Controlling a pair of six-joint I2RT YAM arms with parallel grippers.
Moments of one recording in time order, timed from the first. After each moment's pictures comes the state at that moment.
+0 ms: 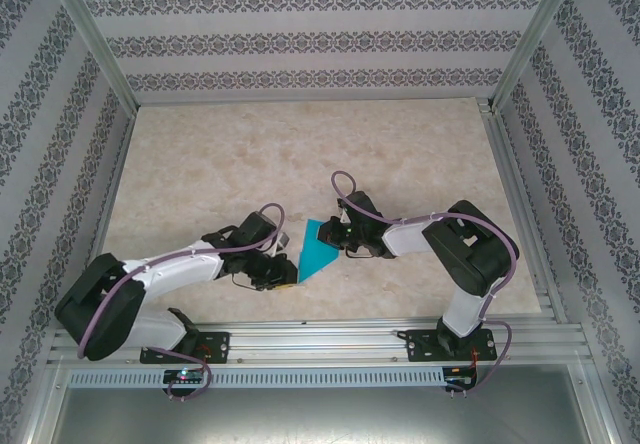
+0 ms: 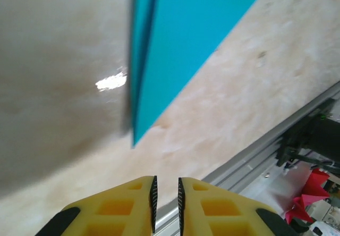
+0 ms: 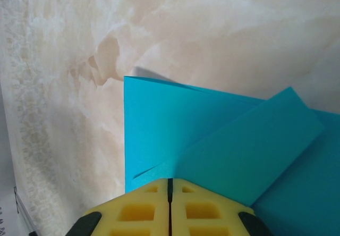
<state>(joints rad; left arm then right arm) -0.67 1.32 0.59 -0.35 0.55 -0.85 0.64 1.77 0.68 0.29 -0.37 0.97</state>
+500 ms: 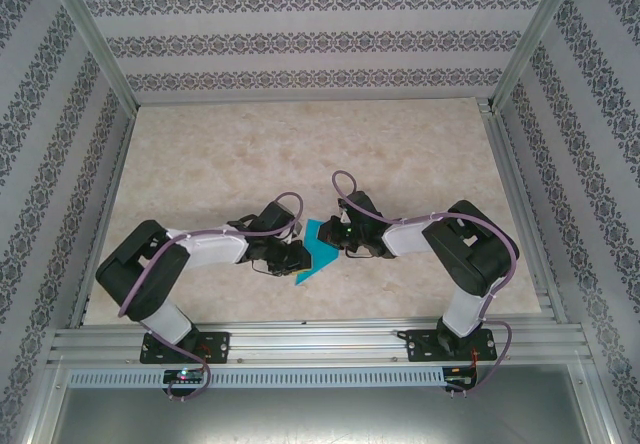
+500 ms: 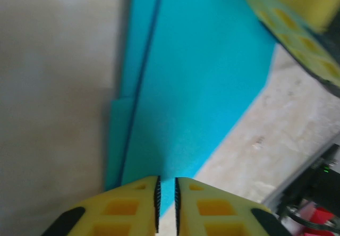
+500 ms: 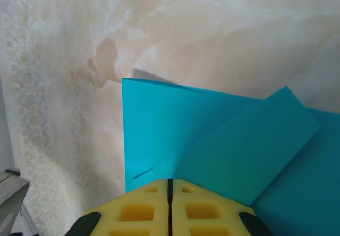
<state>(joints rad) -0.67 1.62 0.71 -0.20 0.48 -0.87 0.64 1.77 0.69 0.29 -0.37 0.99</state>
